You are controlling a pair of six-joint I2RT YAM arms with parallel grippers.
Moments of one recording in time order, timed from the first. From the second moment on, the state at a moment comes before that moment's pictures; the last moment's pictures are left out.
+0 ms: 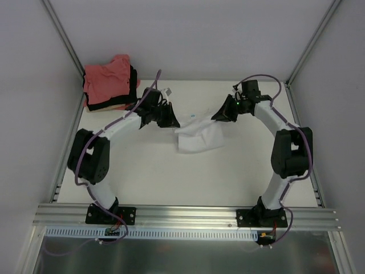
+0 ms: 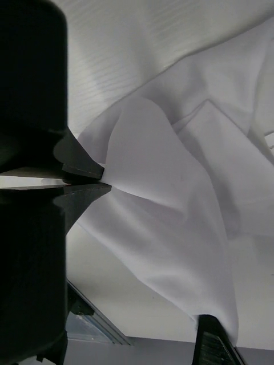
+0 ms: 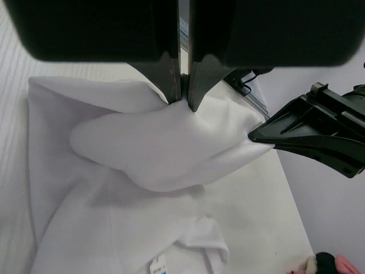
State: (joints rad) left arm -0.44 1.69 1.20 -0.27 0.40 -0.55; right arm 0.19 1.79 1.38 -0.56 -0.62 0.62
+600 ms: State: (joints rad) left arm -0.27 1.81 1.26 -0.18 0.38 -0.61; right arm 0.15 2.26 1.79 -0.46 -0.68 0.68
